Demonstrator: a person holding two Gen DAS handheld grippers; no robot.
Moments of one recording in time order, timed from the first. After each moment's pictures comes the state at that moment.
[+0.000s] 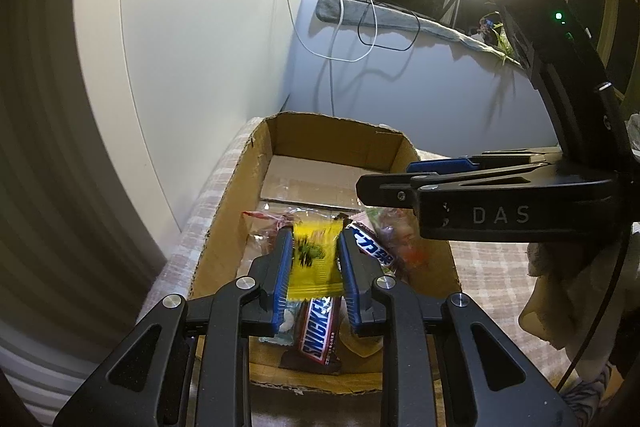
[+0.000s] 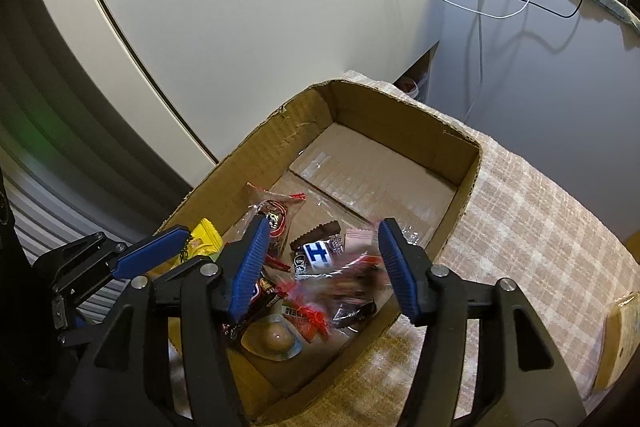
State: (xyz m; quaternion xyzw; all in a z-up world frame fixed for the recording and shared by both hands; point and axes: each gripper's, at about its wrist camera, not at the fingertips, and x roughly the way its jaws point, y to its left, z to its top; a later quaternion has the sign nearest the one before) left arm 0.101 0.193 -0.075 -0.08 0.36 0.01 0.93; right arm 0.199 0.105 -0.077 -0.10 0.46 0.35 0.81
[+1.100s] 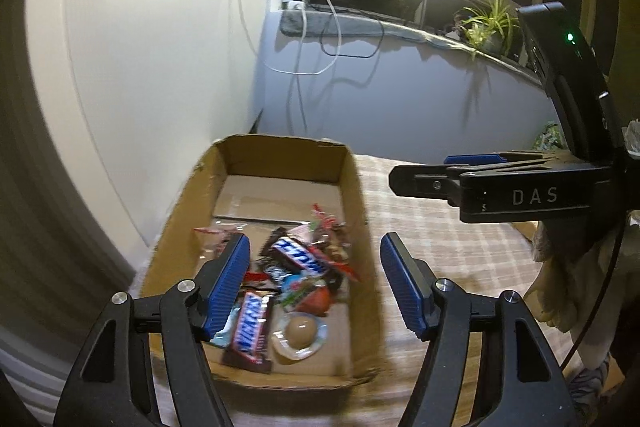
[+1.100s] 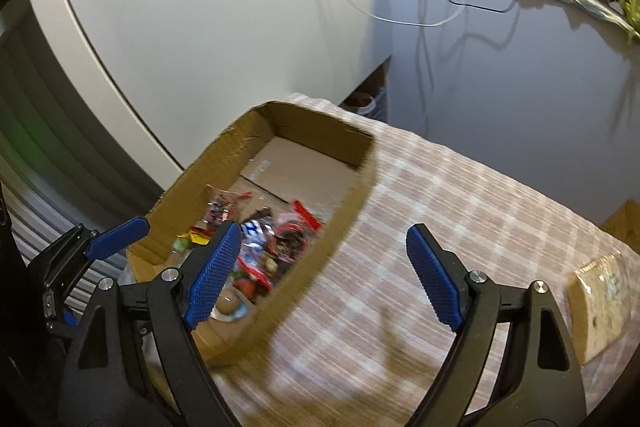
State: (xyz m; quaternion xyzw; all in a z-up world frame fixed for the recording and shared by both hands) left arm 0.096 0.139 -0.055 -0.05 0.34 -0.02 0.94; right arm 0.198 0.011 -0.050 -0.06 0.44 0.31 0.84
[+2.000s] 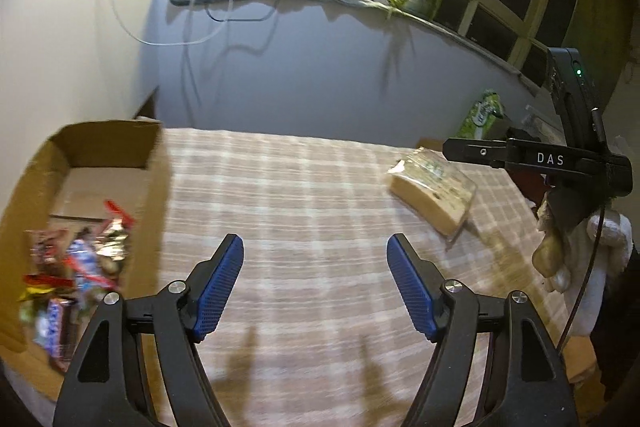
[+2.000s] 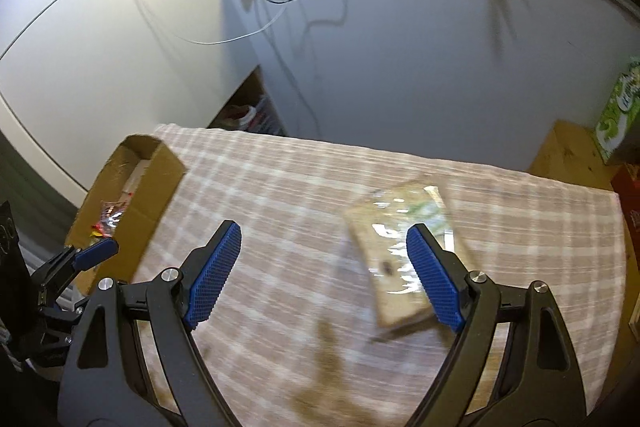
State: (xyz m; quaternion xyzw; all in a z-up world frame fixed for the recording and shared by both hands) left arm 0.143 0.007 -0.076 -0.07 0.38 -0.15 0.91; right arm 0.233 -0.231 -0.057 0.02 0.45 0.19 0.87
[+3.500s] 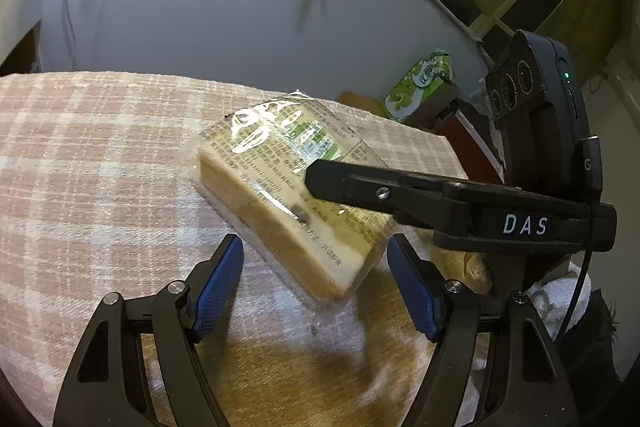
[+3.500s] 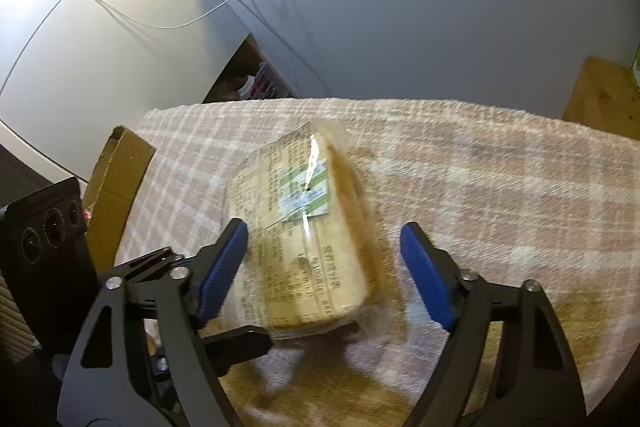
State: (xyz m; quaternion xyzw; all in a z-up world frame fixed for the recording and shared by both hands) left arm 0.237 -0.149 -0.145 -0.14 0.47 -0.26 0.83; right arm 0.287 -0.312 -0.137 0.10 0.52 0.26 0.81
